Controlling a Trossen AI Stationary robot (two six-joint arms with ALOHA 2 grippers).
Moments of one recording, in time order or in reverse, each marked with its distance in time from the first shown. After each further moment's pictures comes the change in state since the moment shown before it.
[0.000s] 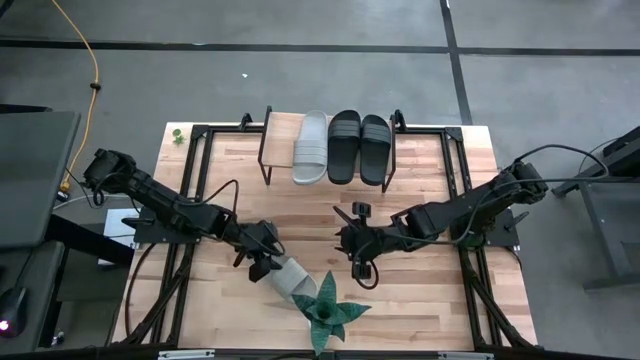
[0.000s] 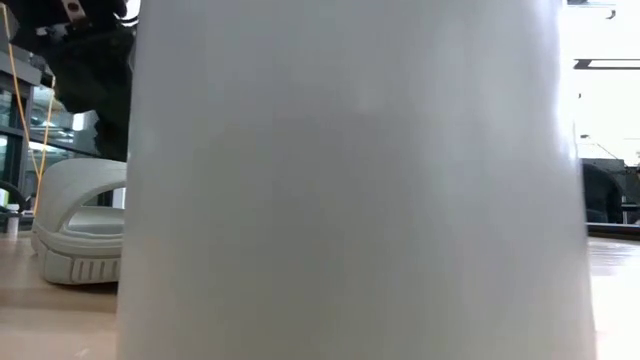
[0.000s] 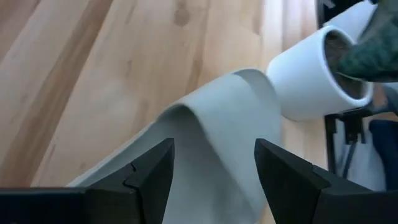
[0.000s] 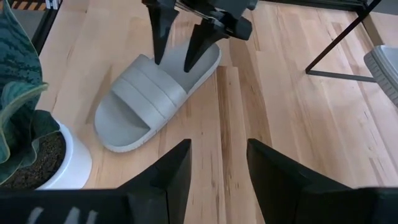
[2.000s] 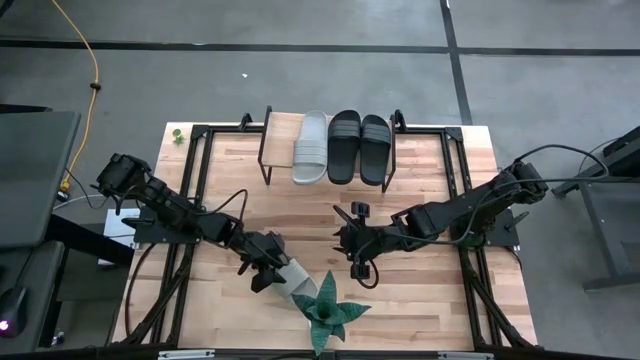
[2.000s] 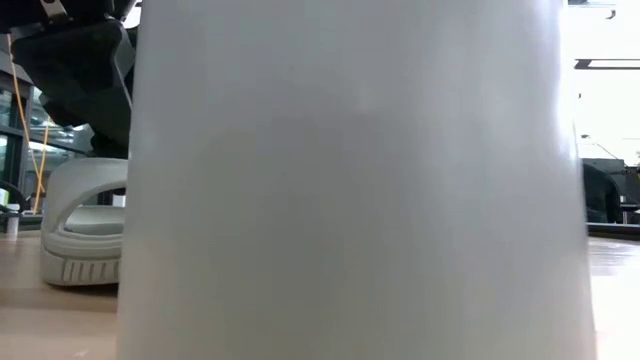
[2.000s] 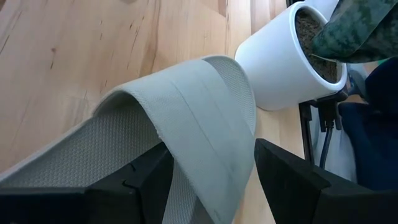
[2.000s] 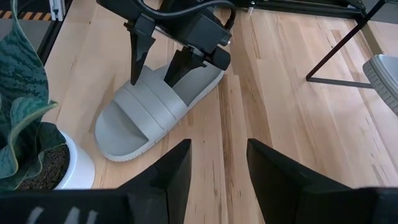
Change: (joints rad) left arm -0.033 0.158 0.000 0.215 0.089 -0.005; right arm 0.000 -0.001 0.000 0.032 0.000 -0.003
